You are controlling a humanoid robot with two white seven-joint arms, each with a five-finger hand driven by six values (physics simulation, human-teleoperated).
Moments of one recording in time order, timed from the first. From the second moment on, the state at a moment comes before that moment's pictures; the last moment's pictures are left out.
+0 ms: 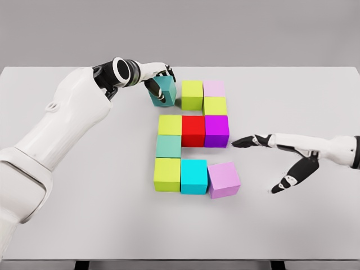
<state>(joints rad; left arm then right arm) -1.03 0.15 -0.83 -0.92 -0.29 0.43 -0.61 -0.60 -1.17 0.93 -1.74 -0.63 -0.38 0.61</state>
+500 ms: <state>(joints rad) -1.03 0.15 -0.83 -0.91 -0.29 0.43 -0.61 -0.62 -1.36 0.92 -1.76 -0.32 -0.61 0.61</state>
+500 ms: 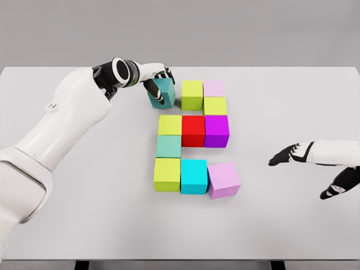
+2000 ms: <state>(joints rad) -0.94 0.36 -0.76 -1.21 -0.31 0.42 -0.61 -0.64 -1.15 0.94 -1.76 0.11 -0.46 0.61</state>
